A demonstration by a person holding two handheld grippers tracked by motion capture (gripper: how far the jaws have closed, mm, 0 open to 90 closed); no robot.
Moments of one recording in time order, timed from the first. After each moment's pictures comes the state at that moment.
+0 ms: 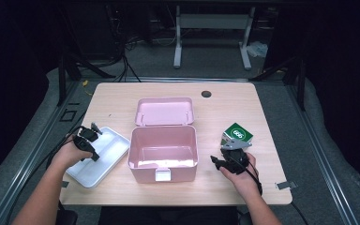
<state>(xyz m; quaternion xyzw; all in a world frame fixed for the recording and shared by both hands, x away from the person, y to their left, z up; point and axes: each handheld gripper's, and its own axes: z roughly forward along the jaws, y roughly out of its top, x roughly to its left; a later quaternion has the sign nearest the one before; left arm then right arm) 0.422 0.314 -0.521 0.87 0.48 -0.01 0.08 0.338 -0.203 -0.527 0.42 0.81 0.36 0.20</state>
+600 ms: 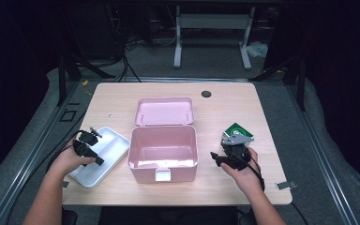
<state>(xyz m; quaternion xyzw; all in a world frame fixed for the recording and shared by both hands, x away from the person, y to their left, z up) 0.407 0.313 -0.527 0.88 0.46 0.00 0.12 0.340 -0.202 -0.502 0.41 0.81 0.37 0.21</state>
